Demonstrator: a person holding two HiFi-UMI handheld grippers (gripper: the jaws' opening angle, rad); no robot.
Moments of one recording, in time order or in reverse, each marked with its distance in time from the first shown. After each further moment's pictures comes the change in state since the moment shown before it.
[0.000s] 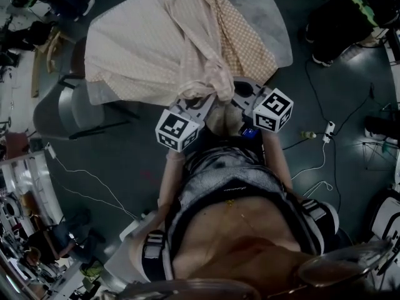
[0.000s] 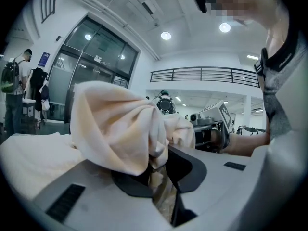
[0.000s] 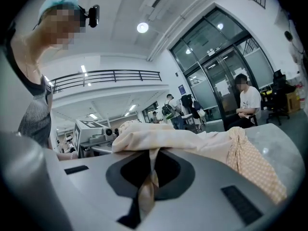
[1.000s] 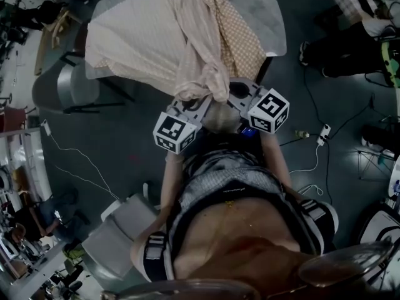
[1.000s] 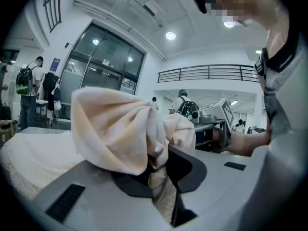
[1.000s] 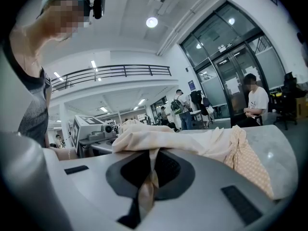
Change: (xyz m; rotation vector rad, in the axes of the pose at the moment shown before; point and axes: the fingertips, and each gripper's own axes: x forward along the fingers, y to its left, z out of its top) left arm -0.010 -0.090 -0.025 -0.025 -0.011 0.131; right arm -0.073 0.049 -0.033 -0.067 0.070 0.100
